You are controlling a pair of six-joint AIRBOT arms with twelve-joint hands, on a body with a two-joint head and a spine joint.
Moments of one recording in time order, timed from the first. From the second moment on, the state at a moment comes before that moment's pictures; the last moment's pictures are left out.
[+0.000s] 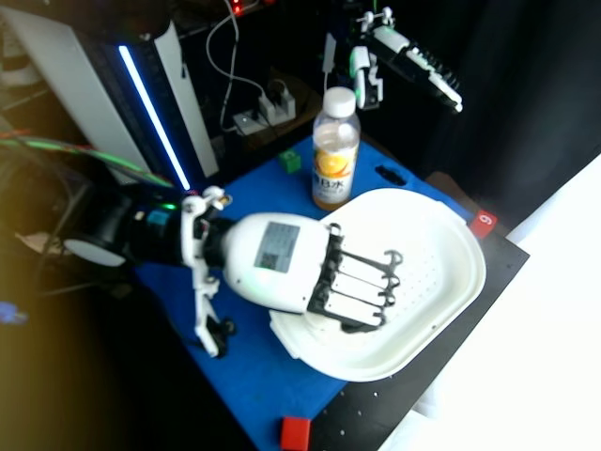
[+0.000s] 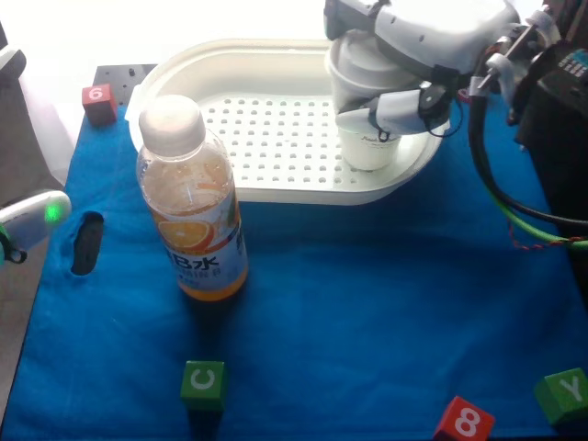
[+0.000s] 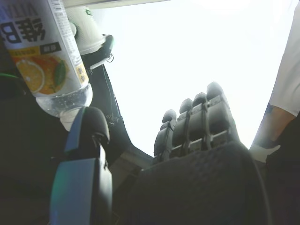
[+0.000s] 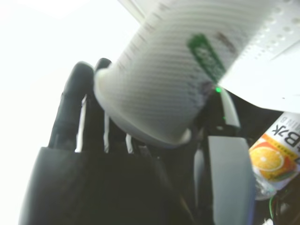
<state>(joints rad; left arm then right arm) 1.34 -0.83 0.90 -0.49 -1.51 0.76 -0.53 -1.31 1.43 0.14 0.53 -1.11</state>
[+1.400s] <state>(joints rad) 1.35 -0.83 0.90 -0.52 -1.53 0.76 -0.78 -0.99 1.05 -0.13 0.73 -0.89</state>
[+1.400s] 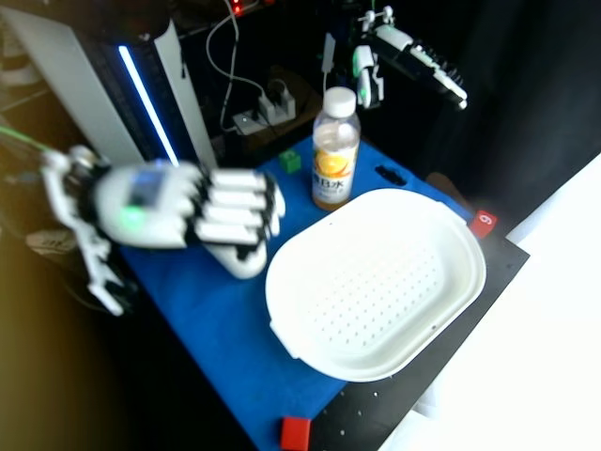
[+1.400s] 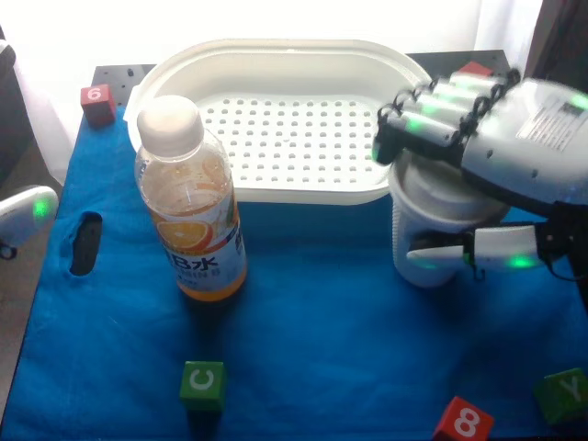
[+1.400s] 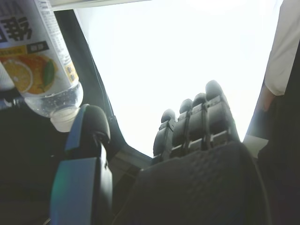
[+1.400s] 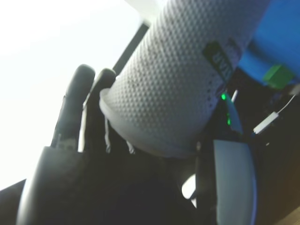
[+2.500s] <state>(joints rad) 1.36 -0.84 0.90 -0.53 -1.59 0.76 -0.93 -0.75 0.89 0.07 1.24 -0.90</state>
